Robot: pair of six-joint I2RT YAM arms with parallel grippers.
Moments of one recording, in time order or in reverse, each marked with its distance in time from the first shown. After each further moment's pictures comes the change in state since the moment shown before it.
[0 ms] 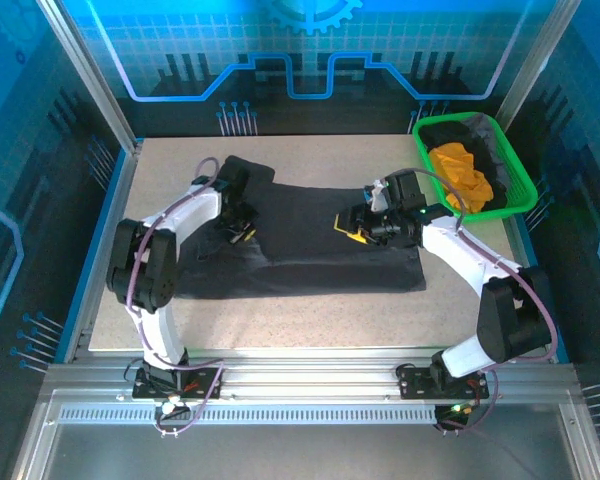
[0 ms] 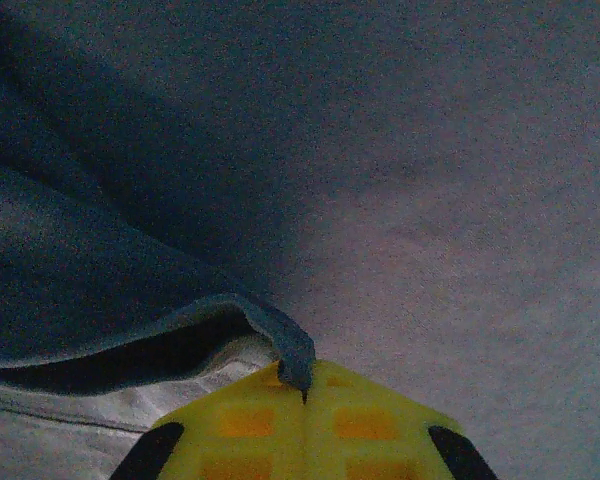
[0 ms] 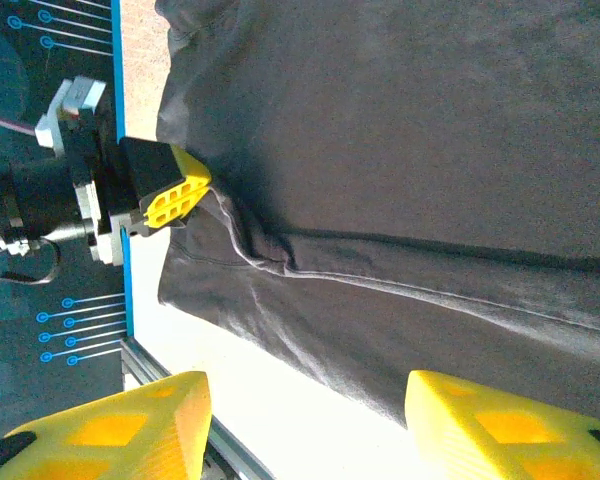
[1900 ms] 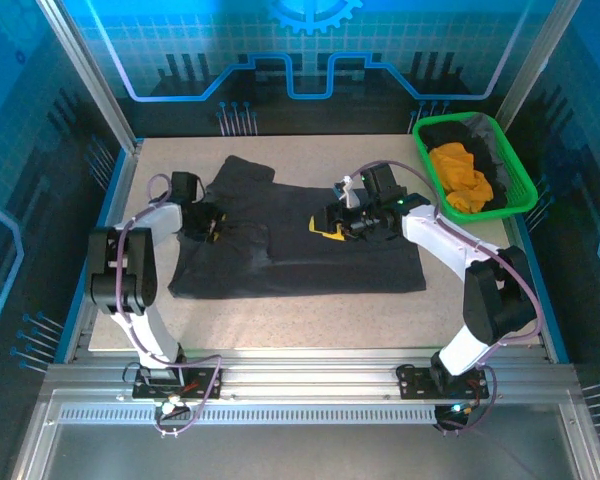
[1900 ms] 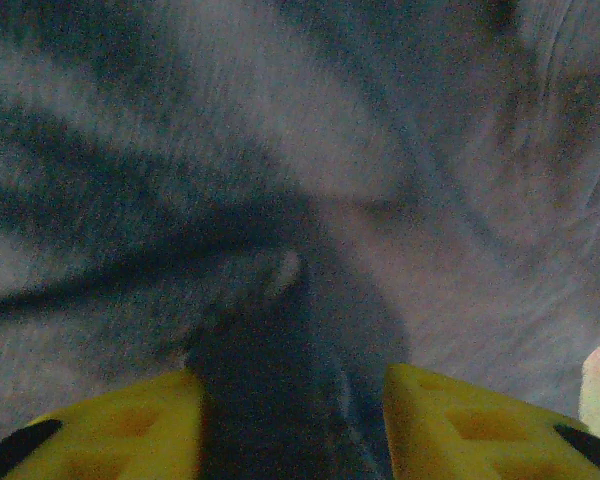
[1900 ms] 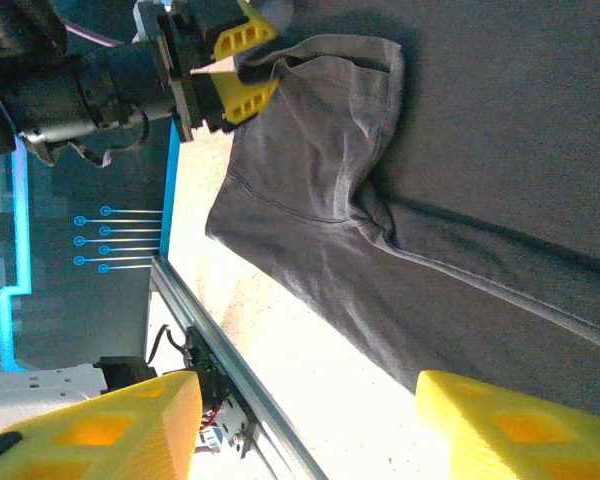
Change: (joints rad) left arm 0.305 -0.071 -0.288 0.452 0.142 -0.133; right arm 0.106 0.130 0.136 -0.006 -0.131 -0.097
